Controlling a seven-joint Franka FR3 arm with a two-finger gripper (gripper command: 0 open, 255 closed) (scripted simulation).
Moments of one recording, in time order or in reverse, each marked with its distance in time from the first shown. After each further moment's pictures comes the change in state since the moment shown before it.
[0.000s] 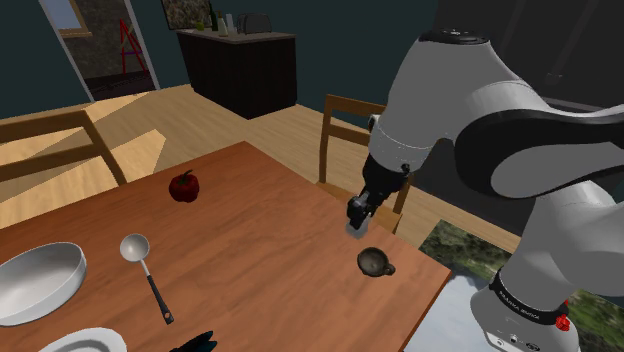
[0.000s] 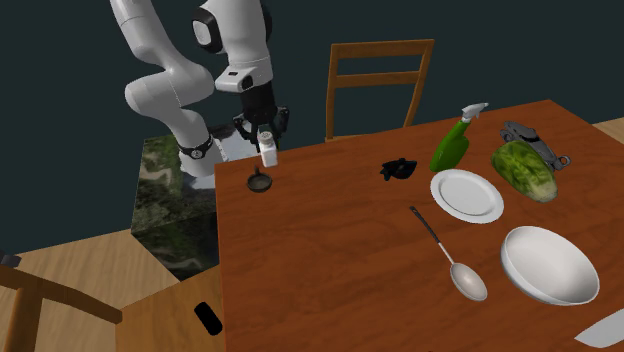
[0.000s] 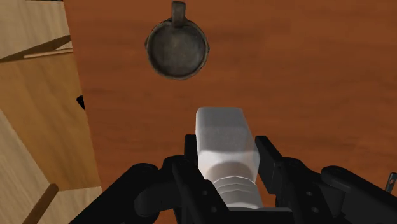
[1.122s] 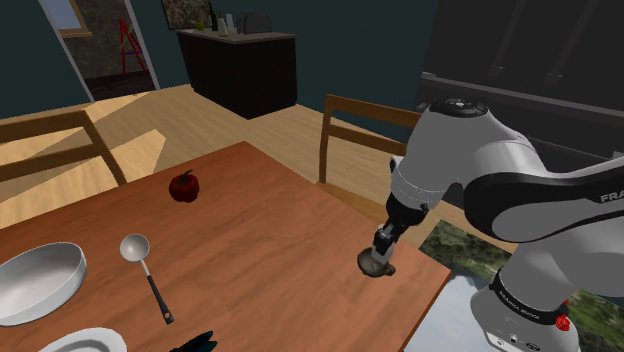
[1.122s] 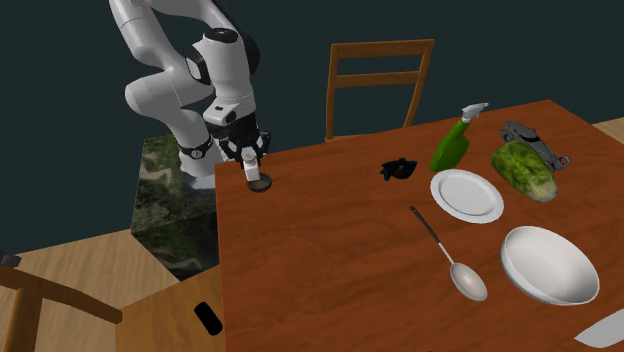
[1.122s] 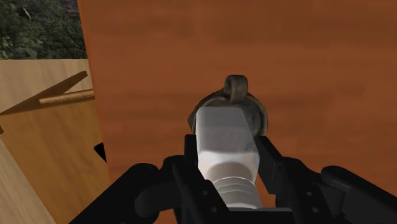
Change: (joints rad) arm 0.027 -0.081 -0.009 -0.274 0.065 0.106 -0.028
